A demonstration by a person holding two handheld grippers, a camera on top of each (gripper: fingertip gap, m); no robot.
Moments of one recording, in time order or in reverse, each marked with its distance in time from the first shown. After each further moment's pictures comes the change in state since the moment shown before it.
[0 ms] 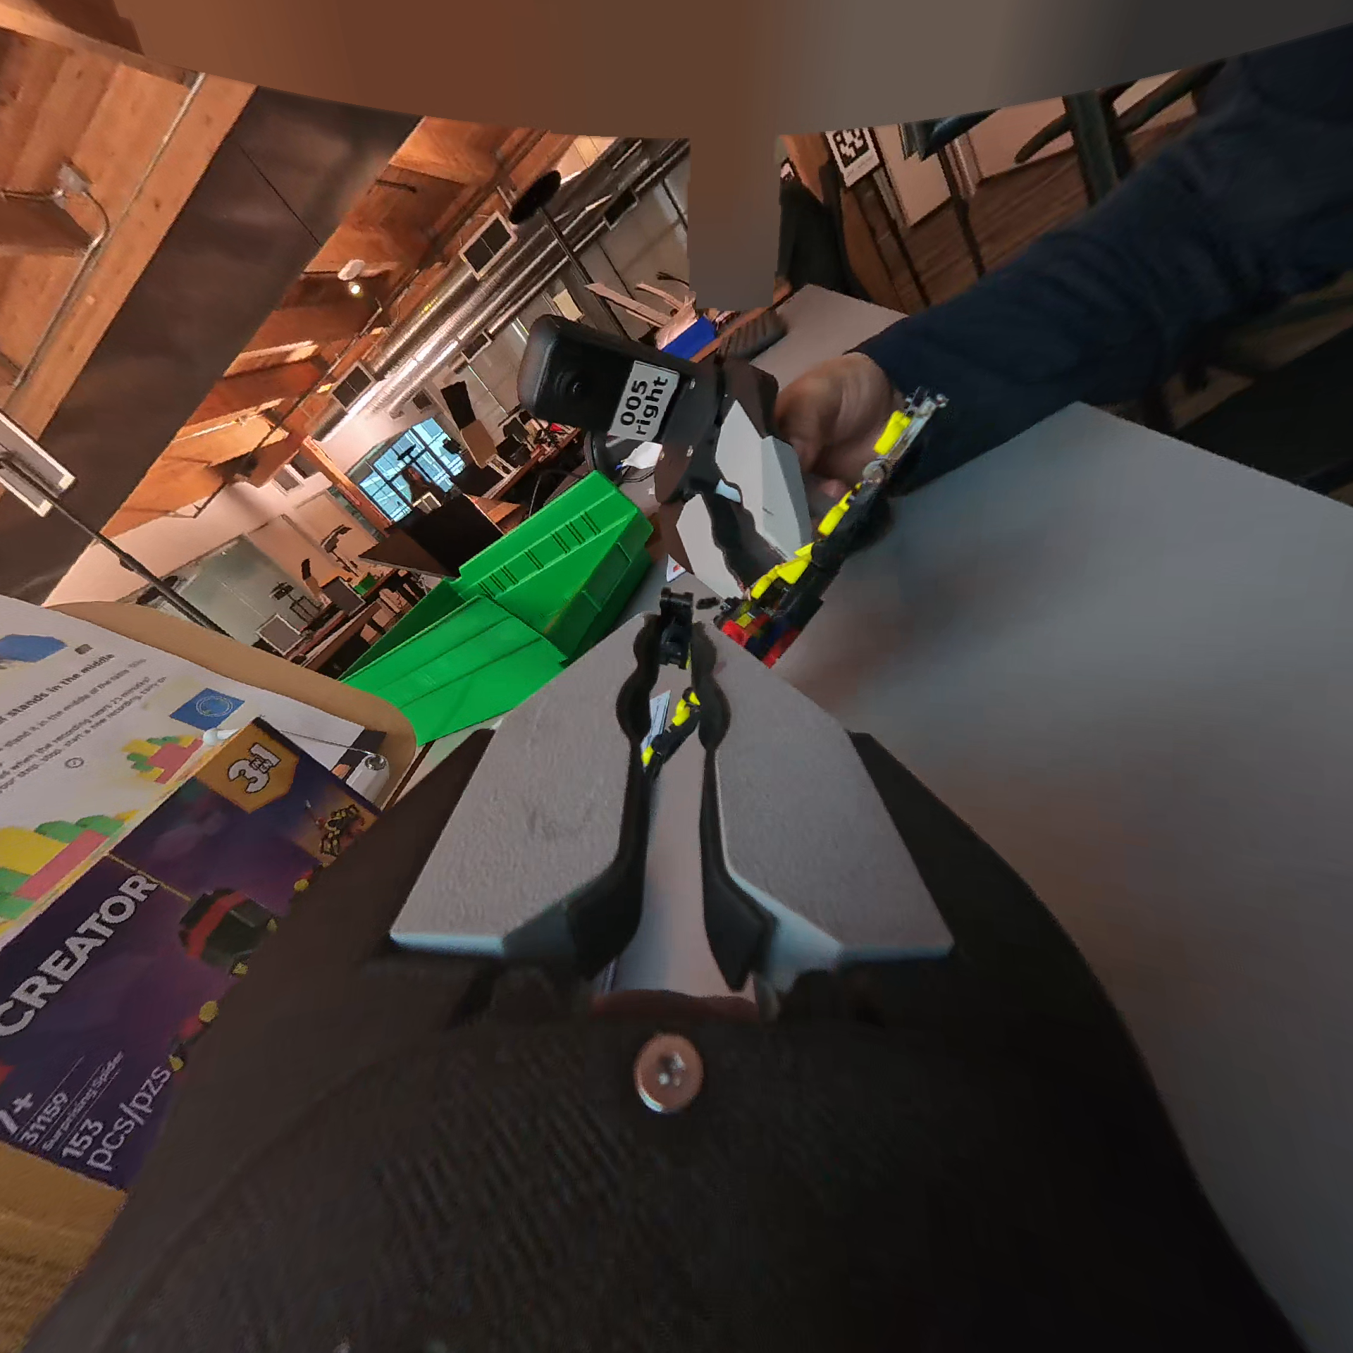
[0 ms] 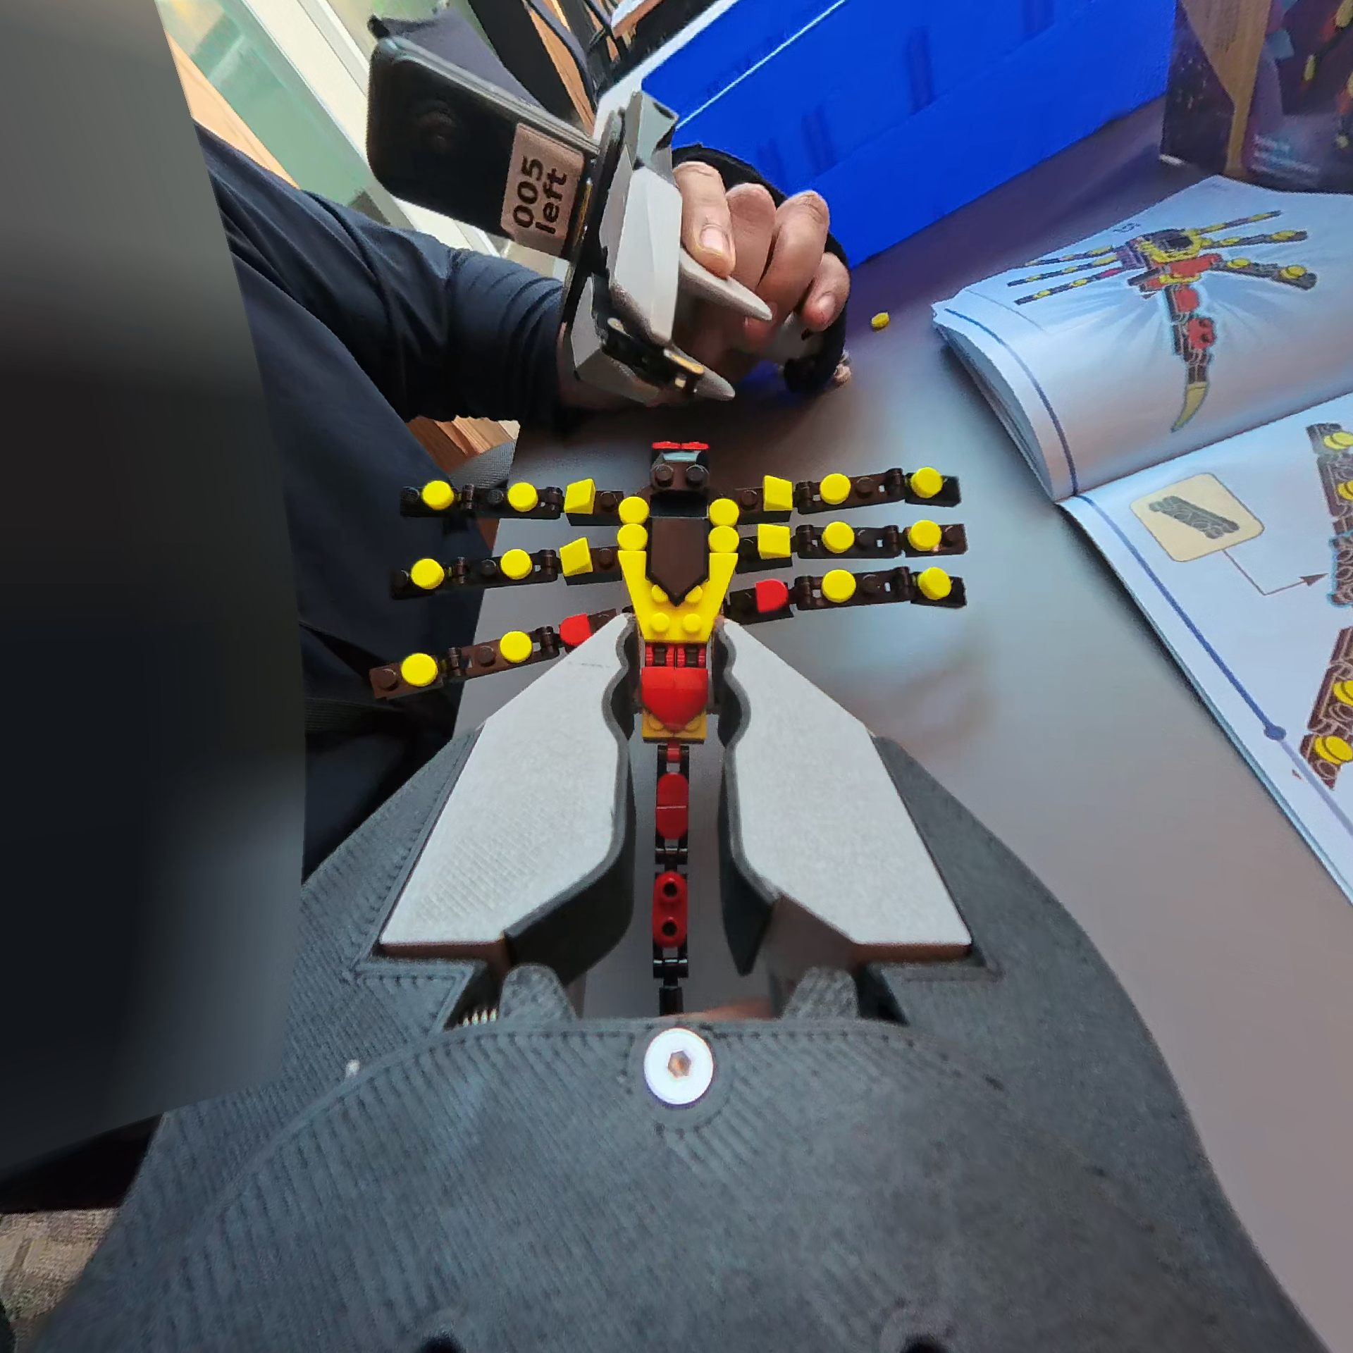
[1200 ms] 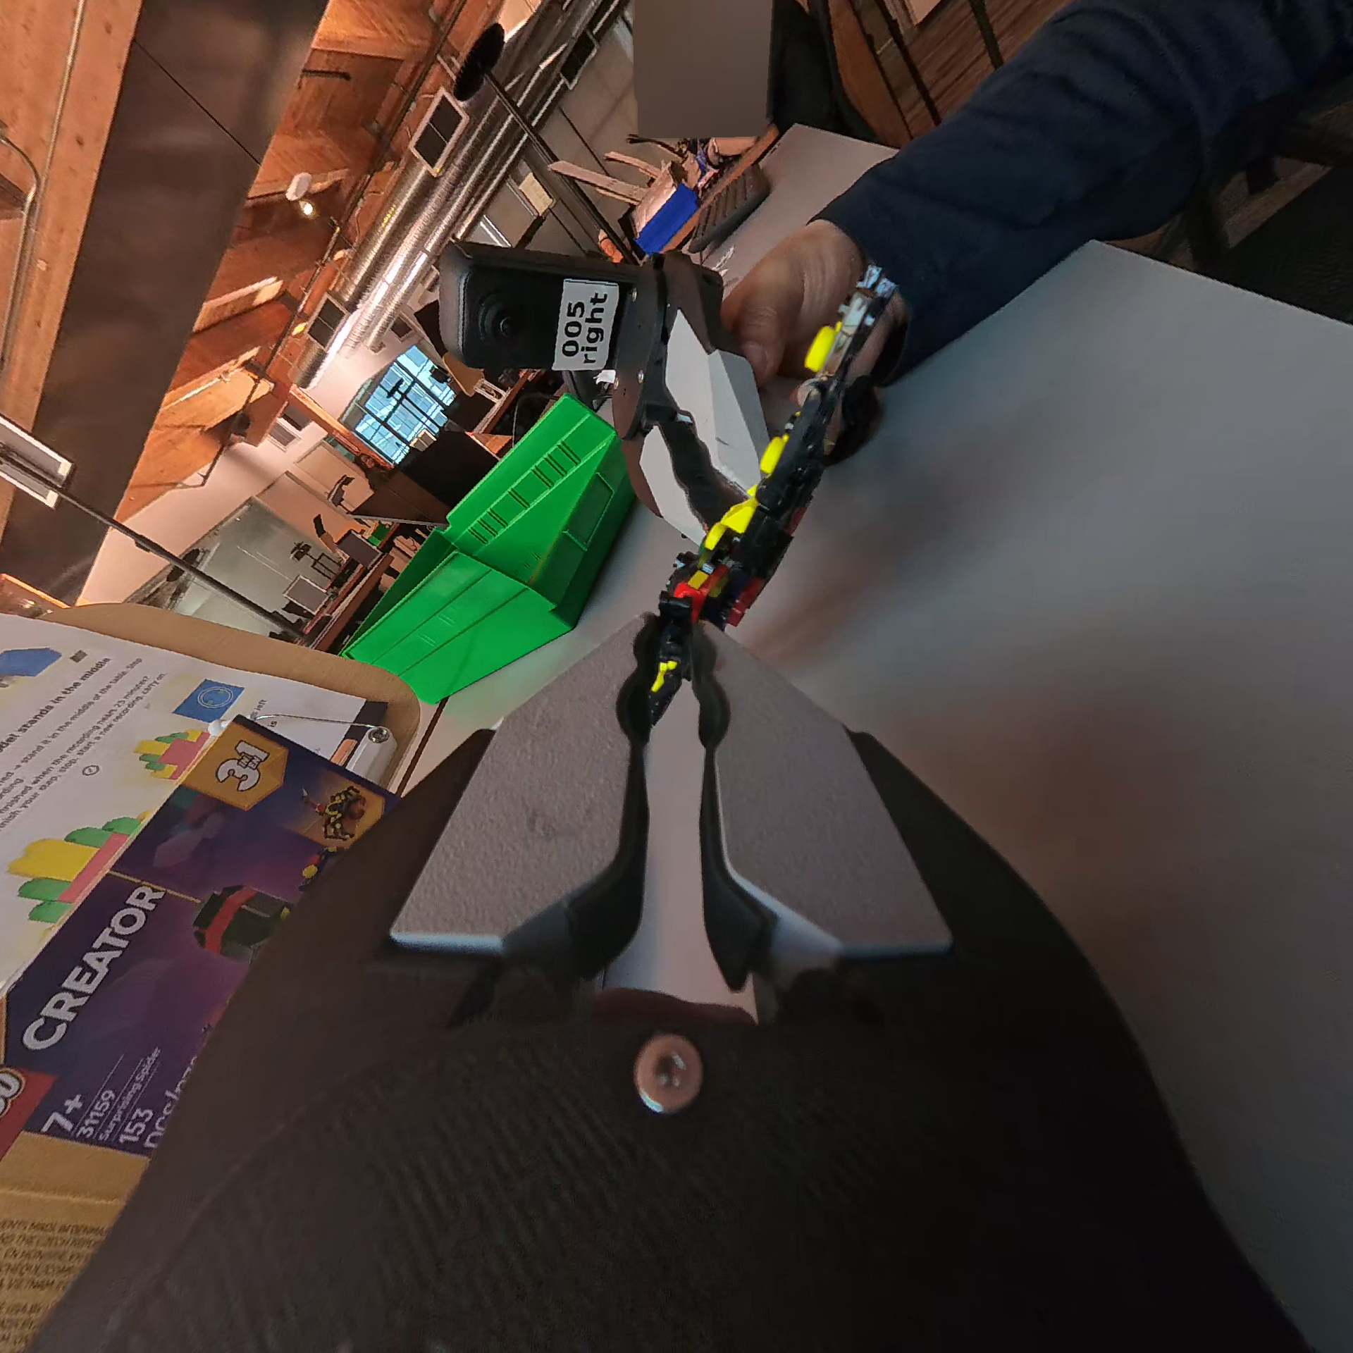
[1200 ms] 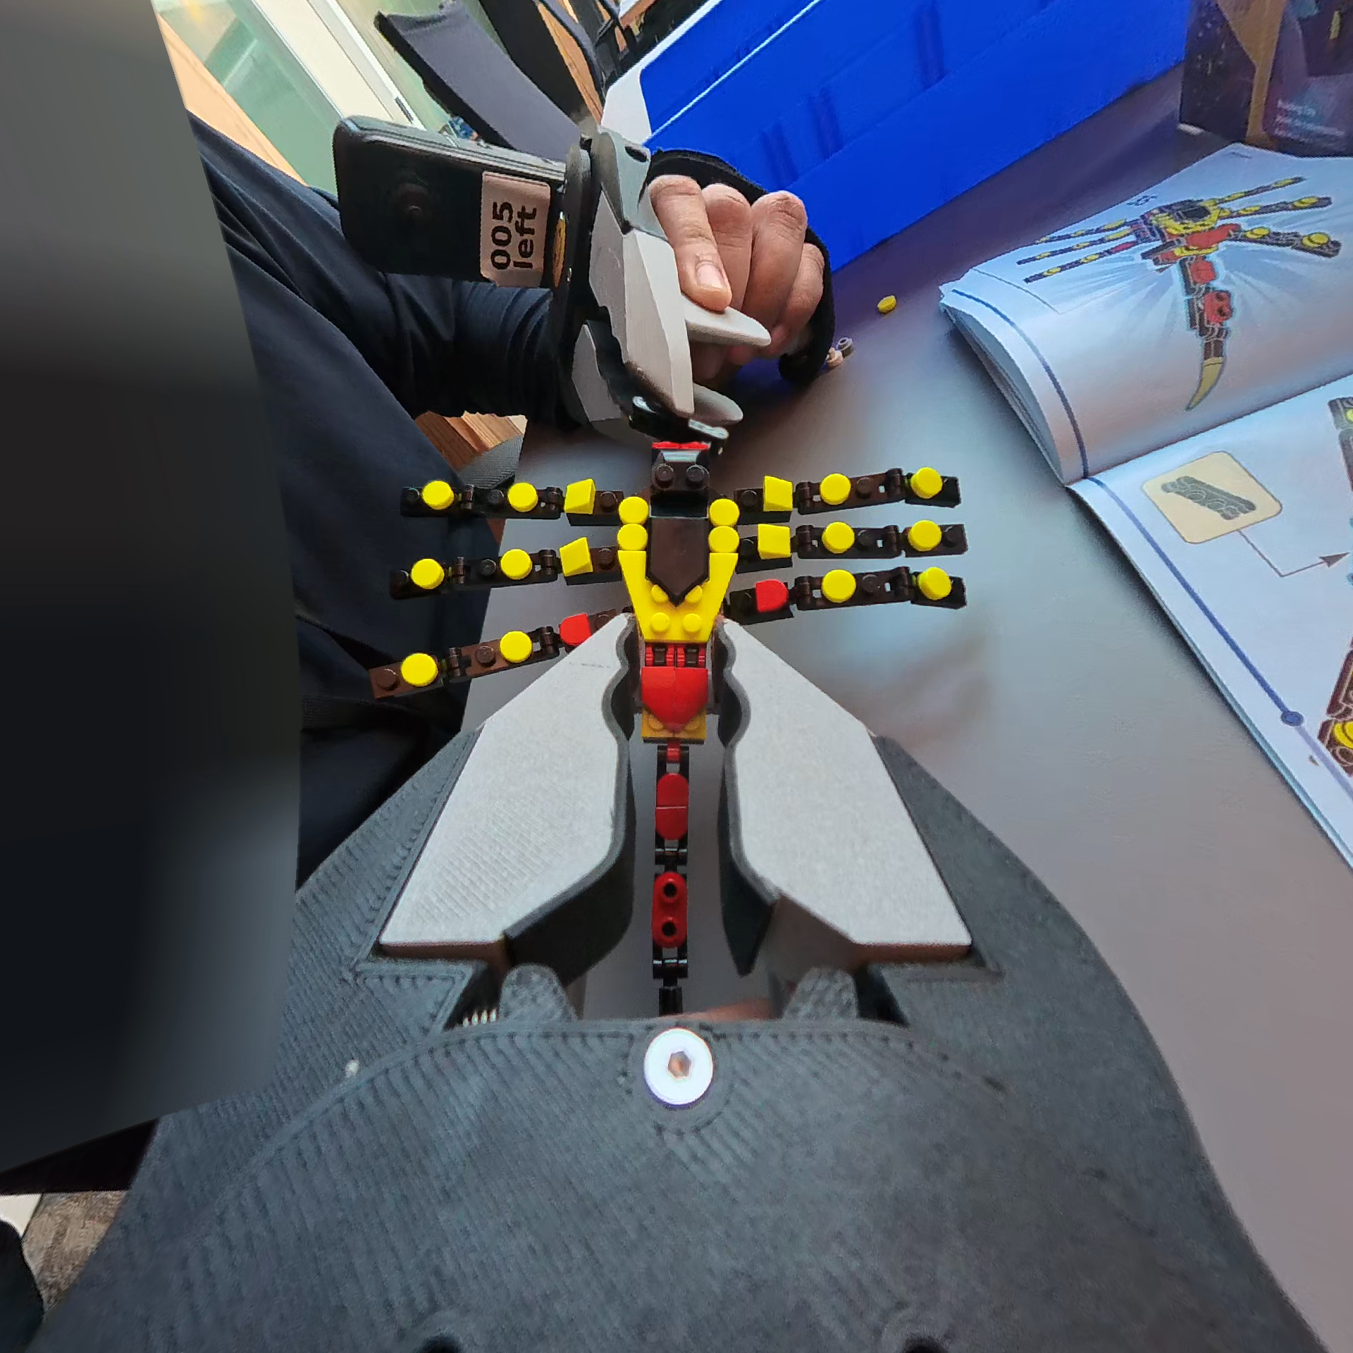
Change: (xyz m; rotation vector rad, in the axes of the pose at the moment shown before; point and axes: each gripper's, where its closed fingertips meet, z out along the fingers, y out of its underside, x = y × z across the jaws) left arm 0.017 0.017 0.008 -0.150 0.017 0.122; right arm 0.000 0.003 -0.001 -0.010 -0.018 0.020
